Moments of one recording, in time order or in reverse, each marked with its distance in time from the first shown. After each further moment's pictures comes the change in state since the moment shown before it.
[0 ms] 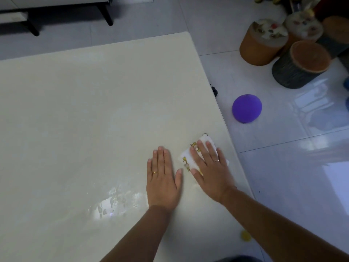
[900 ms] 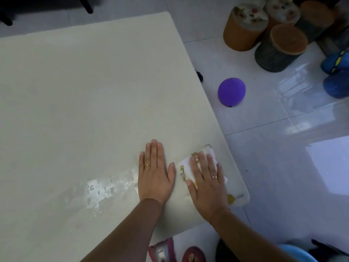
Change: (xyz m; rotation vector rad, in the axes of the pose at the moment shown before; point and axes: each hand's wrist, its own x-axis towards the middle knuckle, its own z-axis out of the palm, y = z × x) left_hand -0.053 0.005 0.017 0.076 -0.064 0.060; right_hand -0.117 -0.042 0.025 0.102 0.018 0.257
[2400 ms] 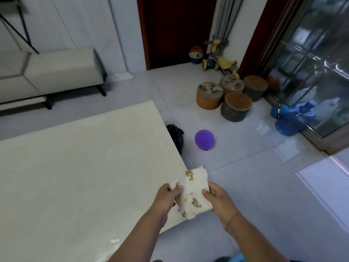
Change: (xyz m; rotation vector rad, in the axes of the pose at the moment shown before) left_hand -0.090 0.158 -0.235 -1.198 -0.444 -0.468; right_hand -0.114 0.060 -0.267 1.444 -0.091 0.457
